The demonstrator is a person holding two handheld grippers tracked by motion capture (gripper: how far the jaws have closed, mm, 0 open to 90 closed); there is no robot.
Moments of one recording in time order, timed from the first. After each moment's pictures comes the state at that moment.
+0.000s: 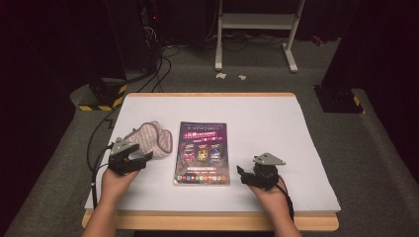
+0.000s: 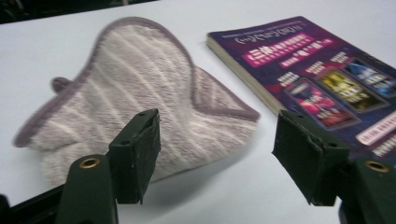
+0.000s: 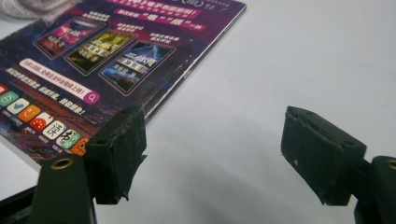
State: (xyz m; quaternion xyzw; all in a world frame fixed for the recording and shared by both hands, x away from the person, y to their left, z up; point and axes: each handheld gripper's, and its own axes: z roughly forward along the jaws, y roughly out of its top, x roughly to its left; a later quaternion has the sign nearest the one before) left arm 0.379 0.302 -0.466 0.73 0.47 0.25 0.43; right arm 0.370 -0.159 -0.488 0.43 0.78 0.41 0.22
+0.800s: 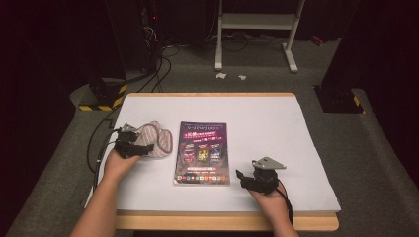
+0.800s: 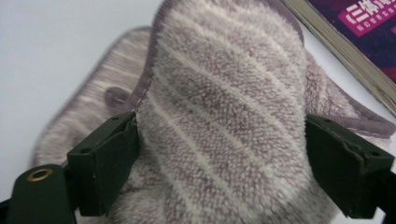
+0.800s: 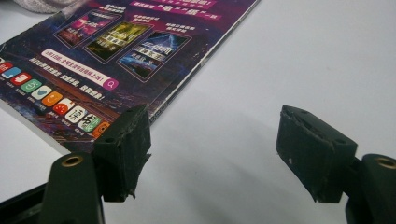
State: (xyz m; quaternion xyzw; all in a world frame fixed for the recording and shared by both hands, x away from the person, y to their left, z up) left arm 0.458 0.316 -0.492 0.78 0.51 0.17 0.34; right arm 0.361 -0.158 -0.494 0.42 0.78 0.41 0.20
